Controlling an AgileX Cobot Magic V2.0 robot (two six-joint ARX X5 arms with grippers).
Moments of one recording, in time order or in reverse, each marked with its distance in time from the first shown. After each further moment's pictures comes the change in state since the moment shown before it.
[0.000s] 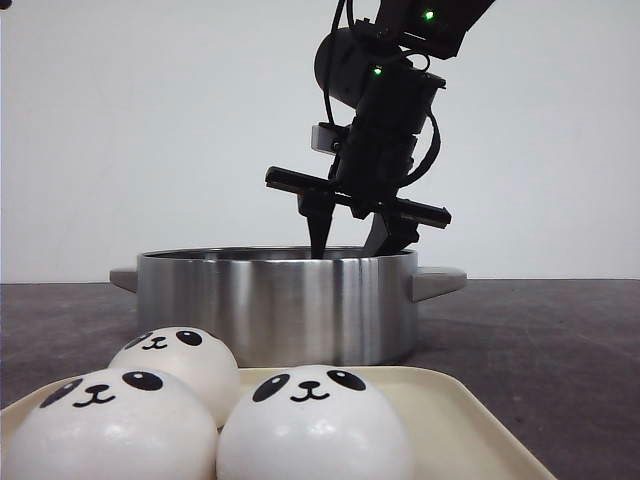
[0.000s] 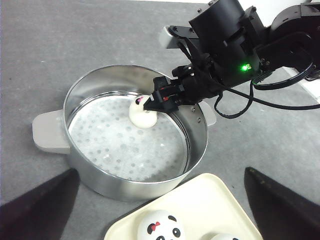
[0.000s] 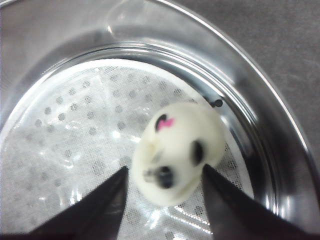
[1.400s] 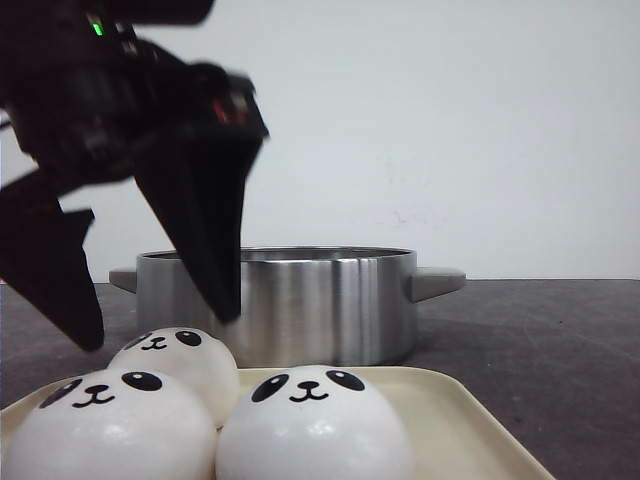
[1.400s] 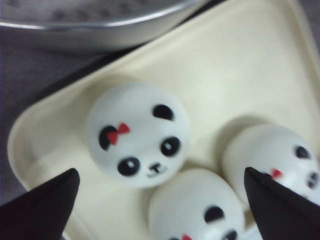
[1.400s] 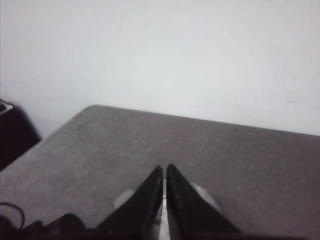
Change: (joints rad) left arm -0.360 0.720 0.000 -0.059 -0.126 -0.154; right arm 0.357 -0.983 0.056 -0.240 0.418 -0.211
